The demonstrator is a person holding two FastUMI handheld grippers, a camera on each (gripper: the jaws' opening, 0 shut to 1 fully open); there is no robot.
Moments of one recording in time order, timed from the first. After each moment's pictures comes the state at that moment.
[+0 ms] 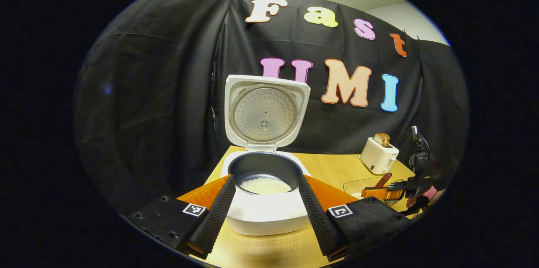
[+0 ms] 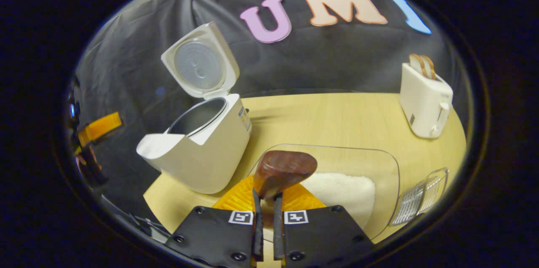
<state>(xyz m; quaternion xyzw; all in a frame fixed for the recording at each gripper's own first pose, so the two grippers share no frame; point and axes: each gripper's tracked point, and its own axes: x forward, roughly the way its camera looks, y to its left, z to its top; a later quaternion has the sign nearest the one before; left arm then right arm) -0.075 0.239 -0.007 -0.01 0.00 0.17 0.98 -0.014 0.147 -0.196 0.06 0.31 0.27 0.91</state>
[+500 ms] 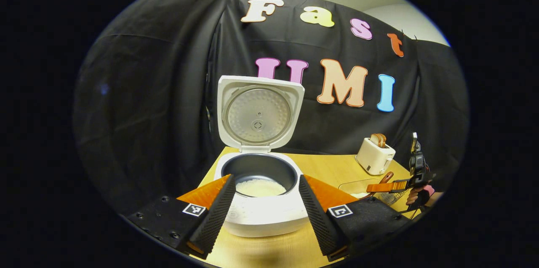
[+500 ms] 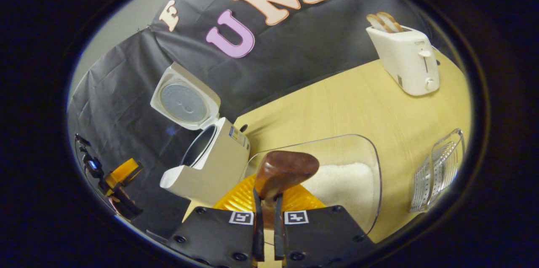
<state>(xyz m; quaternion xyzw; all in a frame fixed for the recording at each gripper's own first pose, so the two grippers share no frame) -0.063 0.229 0.000 -0.01 -0.01 0.16 0.99 -0.004 0.112 -0.188 0.21 0.32 0.26 0.89</state>
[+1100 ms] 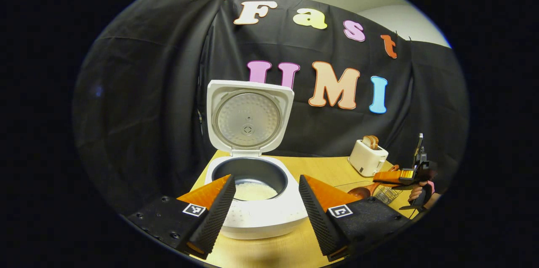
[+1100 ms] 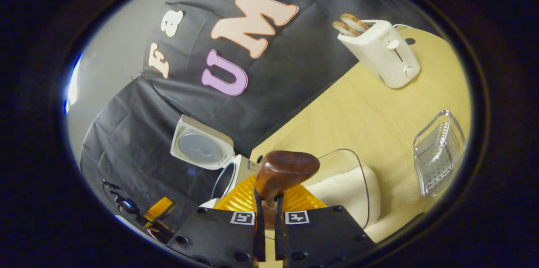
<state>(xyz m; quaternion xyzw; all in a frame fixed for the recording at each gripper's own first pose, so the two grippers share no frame) -0.059 0.215 0.009 0.00 -0.02 0.13 0.99 0.002 0.085 -0.128 0.37 0.26 0.23 0.86</state>
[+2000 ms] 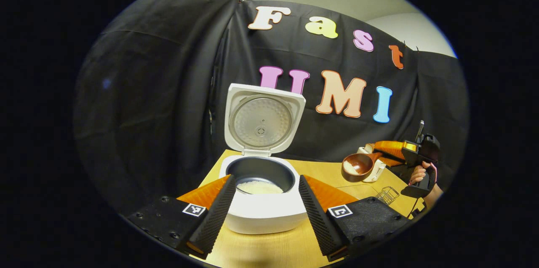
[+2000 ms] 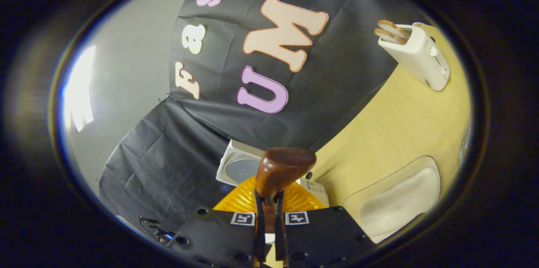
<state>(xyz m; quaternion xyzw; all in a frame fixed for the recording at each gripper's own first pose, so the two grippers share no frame) -0.109 0.237 0.005 -0.04 -0.03 0.16 0.99 0.012 0.182 -0.015 0.43 0.20 0.29 0.83</state>
